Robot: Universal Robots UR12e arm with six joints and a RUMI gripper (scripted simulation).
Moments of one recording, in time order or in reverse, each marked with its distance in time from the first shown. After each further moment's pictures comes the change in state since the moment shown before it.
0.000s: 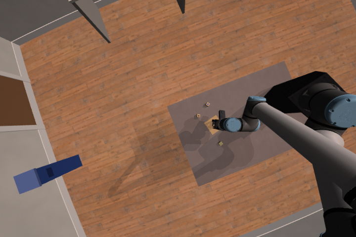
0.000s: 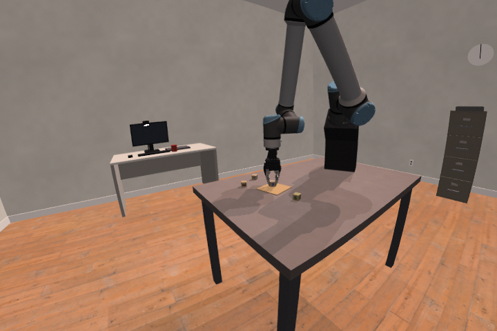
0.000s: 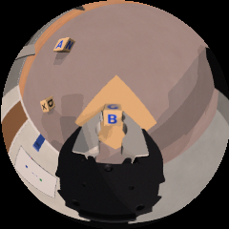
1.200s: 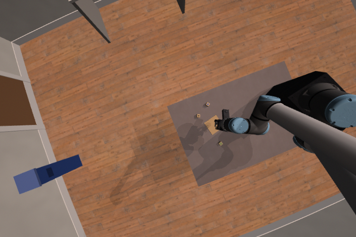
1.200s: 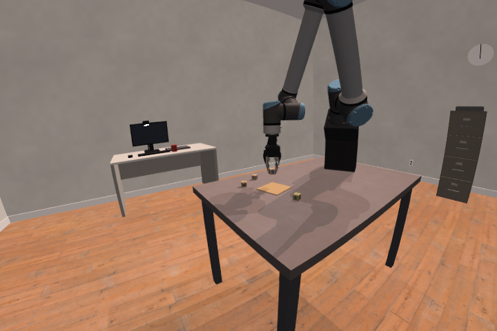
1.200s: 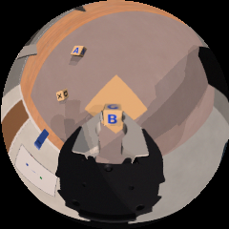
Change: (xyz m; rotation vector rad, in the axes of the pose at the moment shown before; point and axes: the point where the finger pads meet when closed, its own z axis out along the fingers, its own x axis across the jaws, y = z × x) arm 0.000 0.000 -0.072 0.000 -0.004 0.001
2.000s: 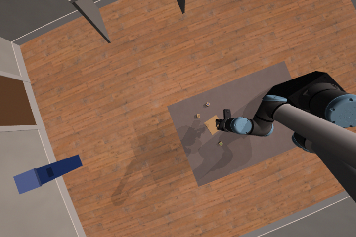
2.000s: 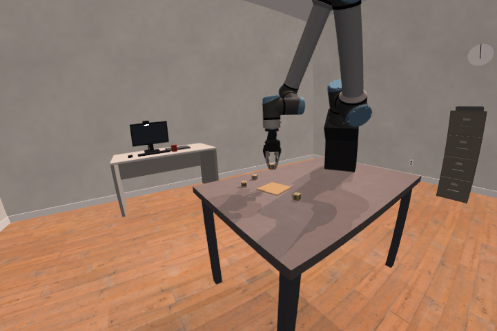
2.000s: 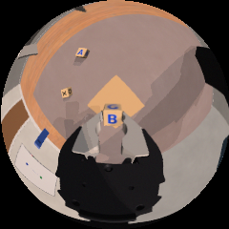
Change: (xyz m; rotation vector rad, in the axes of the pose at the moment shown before) arm 0.000 0.000 -0.028 0.000 0.004 -0.003
